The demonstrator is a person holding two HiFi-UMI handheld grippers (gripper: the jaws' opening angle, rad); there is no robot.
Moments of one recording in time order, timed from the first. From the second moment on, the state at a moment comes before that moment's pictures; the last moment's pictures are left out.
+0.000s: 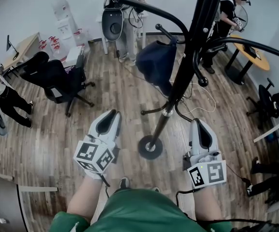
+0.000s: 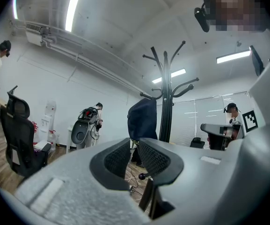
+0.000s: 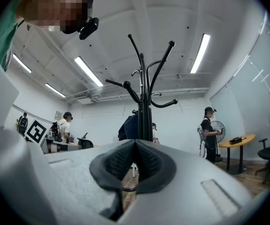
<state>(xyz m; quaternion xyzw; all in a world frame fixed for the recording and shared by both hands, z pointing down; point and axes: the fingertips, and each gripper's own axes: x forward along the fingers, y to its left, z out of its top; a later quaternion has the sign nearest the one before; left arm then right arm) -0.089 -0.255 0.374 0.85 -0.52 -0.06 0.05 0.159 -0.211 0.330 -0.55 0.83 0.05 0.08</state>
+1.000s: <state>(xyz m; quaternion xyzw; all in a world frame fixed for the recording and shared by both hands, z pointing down) -0.092 -0.258 0.382 0.85 -0.52 -0.06 0.05 0.154 -0.212 0.332 -0.55 0.83 0.04 0.08</state>
